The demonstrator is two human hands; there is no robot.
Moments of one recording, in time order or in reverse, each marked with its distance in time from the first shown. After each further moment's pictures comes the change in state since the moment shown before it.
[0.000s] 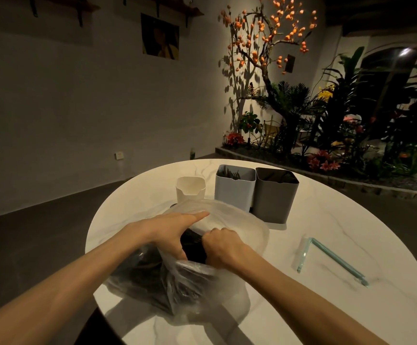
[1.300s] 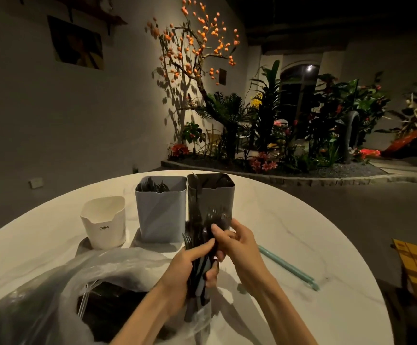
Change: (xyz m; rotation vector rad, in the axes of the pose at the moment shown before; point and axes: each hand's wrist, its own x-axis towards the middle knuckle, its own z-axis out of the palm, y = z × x) left_hand 0.137 0.137 0.082 -1.832 -0.079 0.170; right_hand -0.031 0.162 0.063 1.615 0.703 0.227
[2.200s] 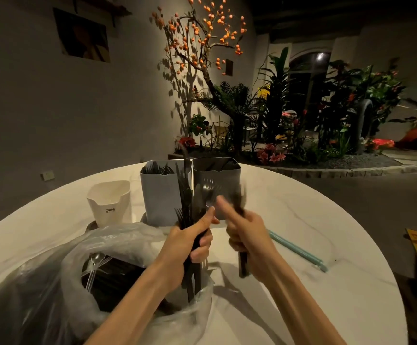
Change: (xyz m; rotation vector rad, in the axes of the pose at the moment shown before) left_hand -0.008 0.007 -0.005 0.151 0.177 0.139; right_hand -0.010 -0.001 0.002 0.113 -0.003 0.122
